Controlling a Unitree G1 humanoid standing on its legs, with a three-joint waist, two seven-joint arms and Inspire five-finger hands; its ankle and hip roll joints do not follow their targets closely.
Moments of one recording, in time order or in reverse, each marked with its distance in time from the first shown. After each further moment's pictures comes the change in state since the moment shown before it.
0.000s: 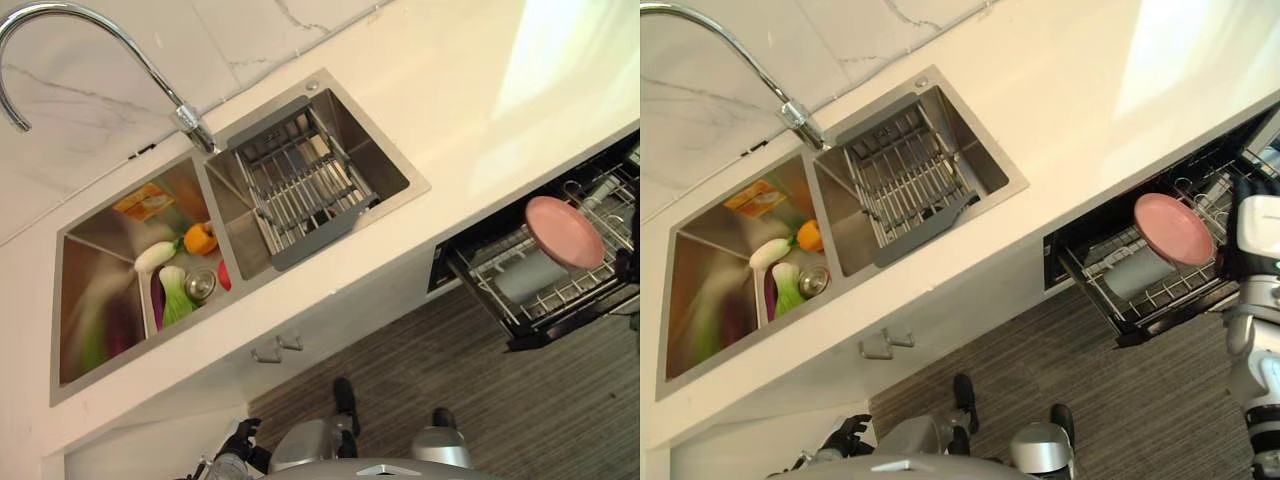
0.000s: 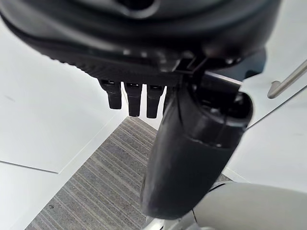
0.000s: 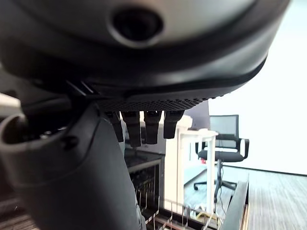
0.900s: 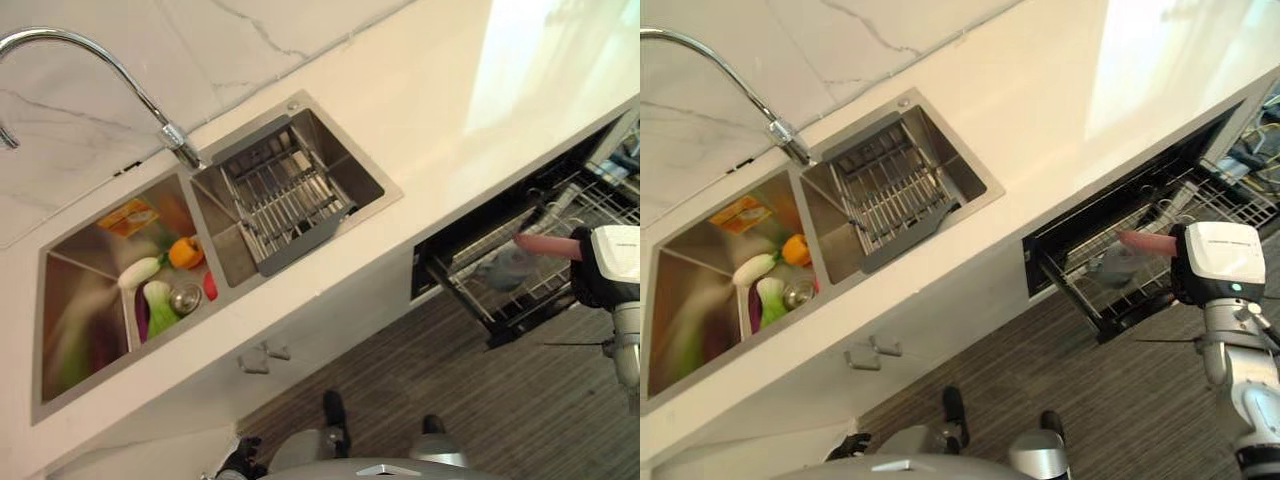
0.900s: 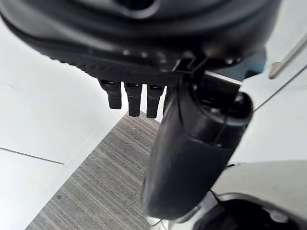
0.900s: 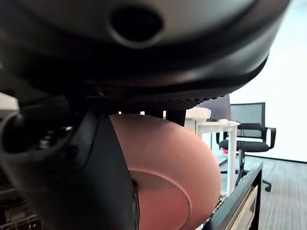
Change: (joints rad) left arm 0.050 -0.021 0.003 0.015 -0.001 0.028 0.002; right arm 0.103 0.044 0.121 -0.100 -0.097 -0.063 0.104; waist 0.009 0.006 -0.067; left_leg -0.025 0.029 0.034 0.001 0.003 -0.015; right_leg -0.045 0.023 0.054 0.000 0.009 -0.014
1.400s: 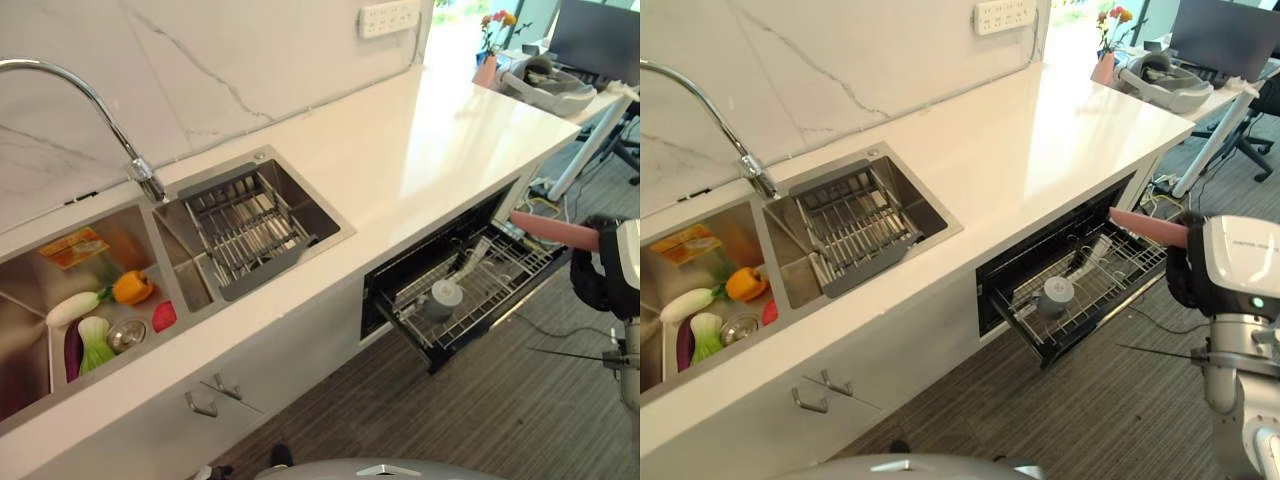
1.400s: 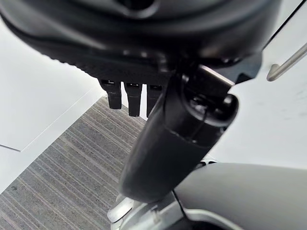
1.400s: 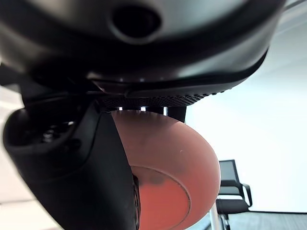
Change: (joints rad) left arm 0.046 0.012 0.116 0.015 0.018 0.036 0.020; right arm 0.244 0.184 -0.245 -0.369 0.040 -0.038 0.022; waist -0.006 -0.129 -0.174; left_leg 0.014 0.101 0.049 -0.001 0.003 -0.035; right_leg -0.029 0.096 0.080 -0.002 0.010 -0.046
